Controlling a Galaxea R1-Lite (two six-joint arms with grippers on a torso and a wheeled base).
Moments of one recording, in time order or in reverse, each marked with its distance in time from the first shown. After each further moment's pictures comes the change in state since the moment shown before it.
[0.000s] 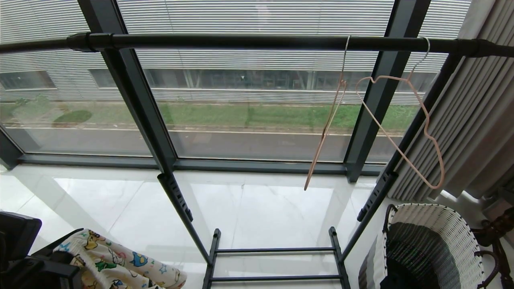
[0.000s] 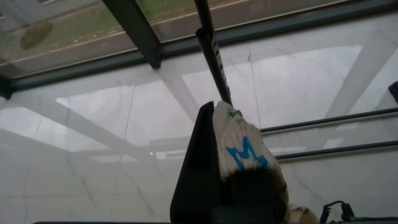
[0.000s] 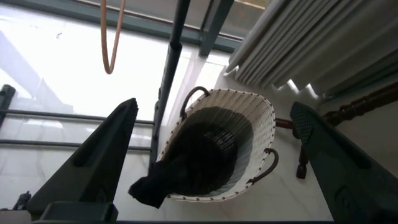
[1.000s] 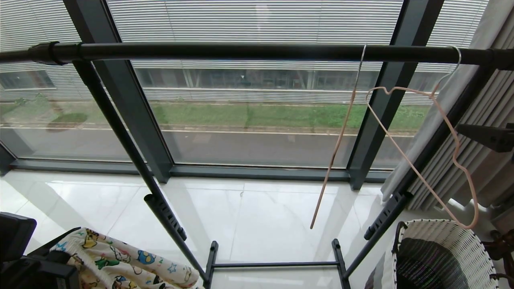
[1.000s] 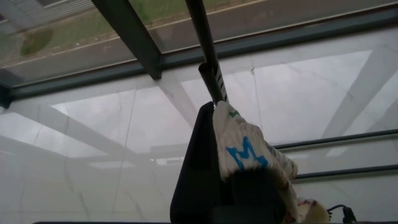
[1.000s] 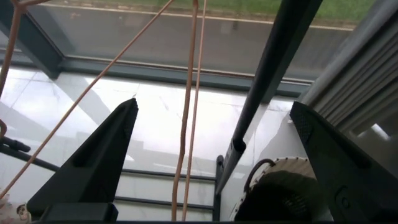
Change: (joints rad) left arm 0.001 -0.016 -0.001 0.000 0.000 0.004; right arm 0.140 0.224 -0.242 -0.074 0.076 0.198
